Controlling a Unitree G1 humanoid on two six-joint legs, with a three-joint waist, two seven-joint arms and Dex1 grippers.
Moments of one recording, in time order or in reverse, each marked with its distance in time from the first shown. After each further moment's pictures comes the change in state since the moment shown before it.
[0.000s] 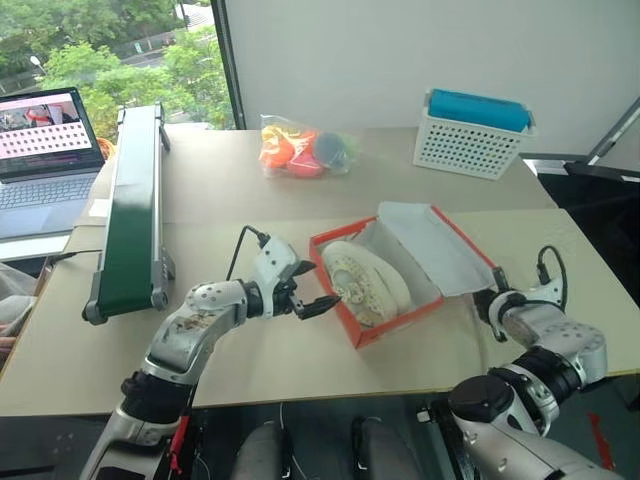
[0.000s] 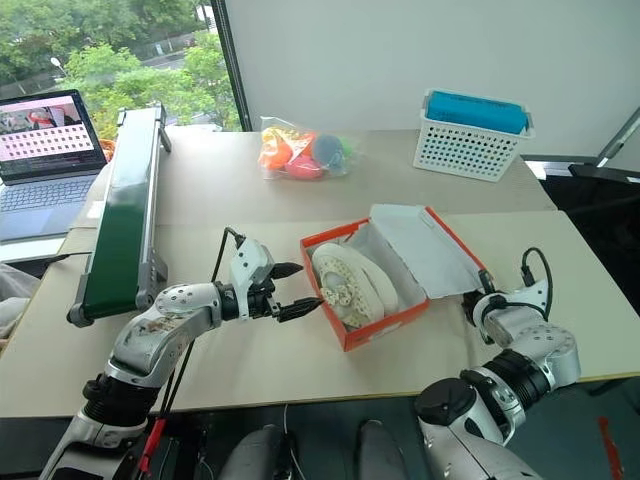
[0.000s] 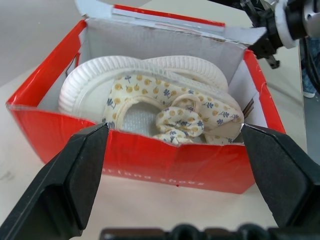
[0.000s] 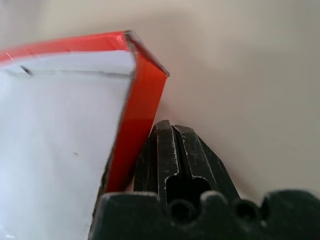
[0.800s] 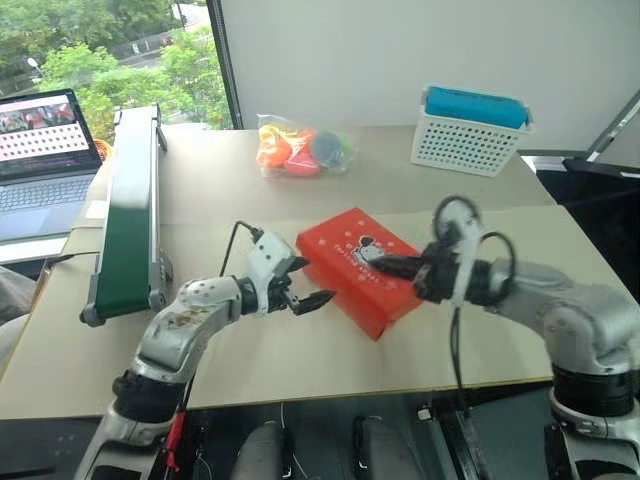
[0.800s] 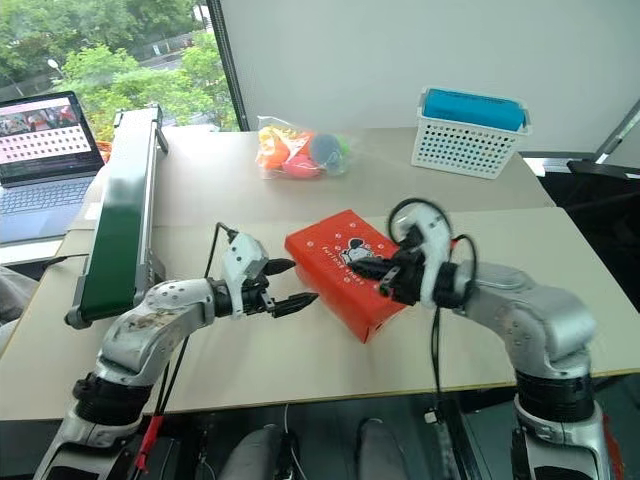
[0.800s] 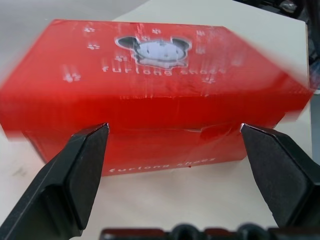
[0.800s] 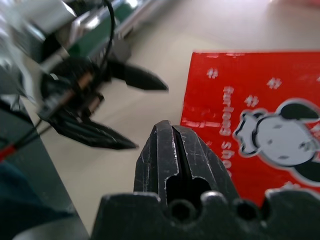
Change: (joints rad) left arm 0.049 0.037 0.059 -0.135 -0.034 0.130 0.047; right arm 0.224 -0.503 1.224 -0.480 0.233 -0.030 0.734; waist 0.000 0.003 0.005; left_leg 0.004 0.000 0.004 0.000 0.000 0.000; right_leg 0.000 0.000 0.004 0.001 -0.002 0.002
